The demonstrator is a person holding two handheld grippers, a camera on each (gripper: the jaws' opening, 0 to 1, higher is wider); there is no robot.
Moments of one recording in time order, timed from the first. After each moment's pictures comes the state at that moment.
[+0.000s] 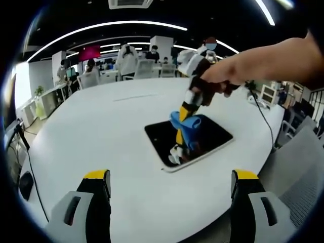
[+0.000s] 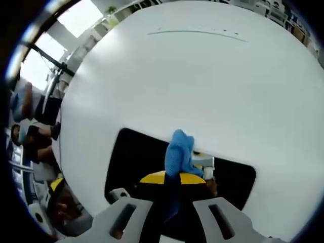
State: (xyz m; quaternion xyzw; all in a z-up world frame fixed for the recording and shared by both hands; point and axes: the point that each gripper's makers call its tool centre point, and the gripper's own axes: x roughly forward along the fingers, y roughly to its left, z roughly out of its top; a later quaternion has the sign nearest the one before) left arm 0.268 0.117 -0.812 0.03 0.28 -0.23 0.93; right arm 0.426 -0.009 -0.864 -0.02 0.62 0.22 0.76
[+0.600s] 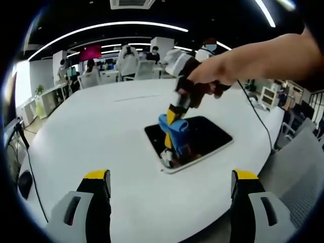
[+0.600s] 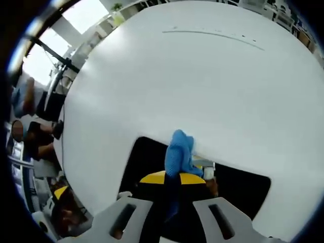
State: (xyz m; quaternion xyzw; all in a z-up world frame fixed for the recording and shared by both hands) left arm 0.267 0.117 -0.811 0.02 0.27 -0.23 0.93; right arm 0.434 0.028 -0.867 -0.03 0.61 0.24 0.75
